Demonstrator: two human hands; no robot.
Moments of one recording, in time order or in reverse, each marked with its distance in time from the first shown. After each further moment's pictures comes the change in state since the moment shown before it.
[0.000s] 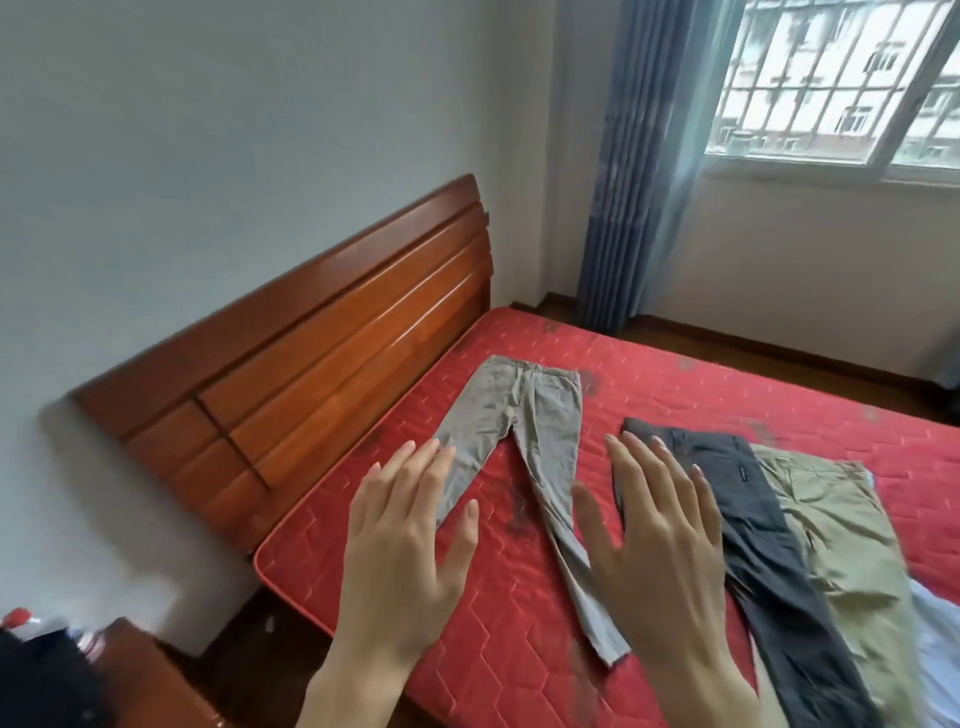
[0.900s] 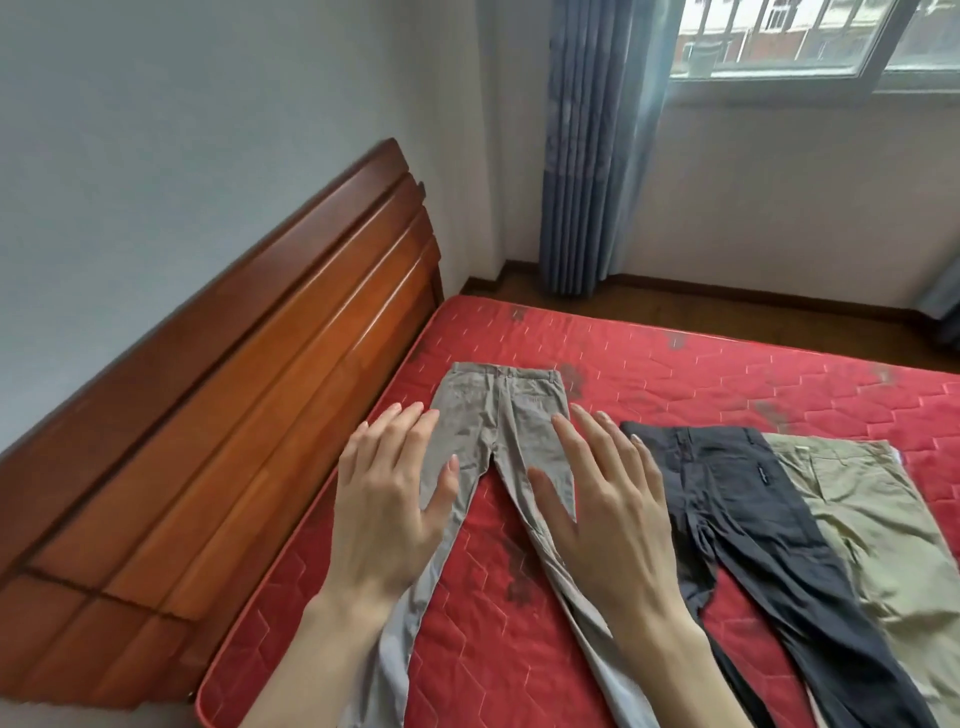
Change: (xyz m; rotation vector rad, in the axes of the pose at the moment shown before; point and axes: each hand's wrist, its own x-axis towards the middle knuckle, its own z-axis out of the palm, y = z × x) left_hand 0.294 -0.120 0.174 0.060 -0.110 0.146; right_hand 0.239 0.032 0.196 -0.005 -0.103 0.054
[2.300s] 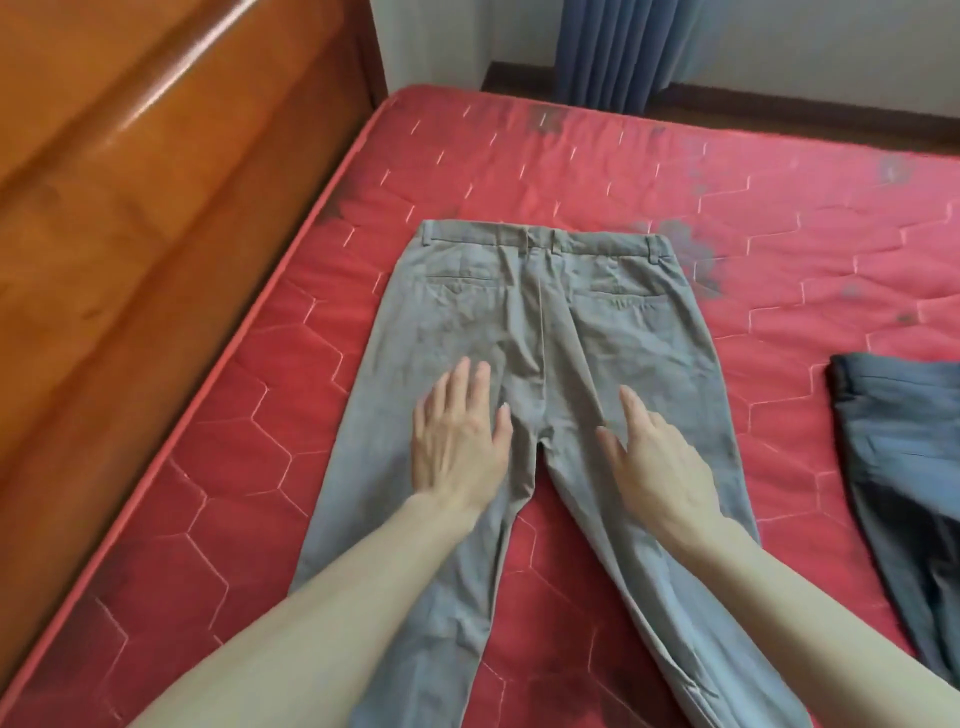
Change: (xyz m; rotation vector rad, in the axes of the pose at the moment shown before) left_hand 0.096 -0.315 0.699 0.007 -0.439 -0.172; right_hand 0.145 0.262 0.687 -0.154 -0.574 0.449
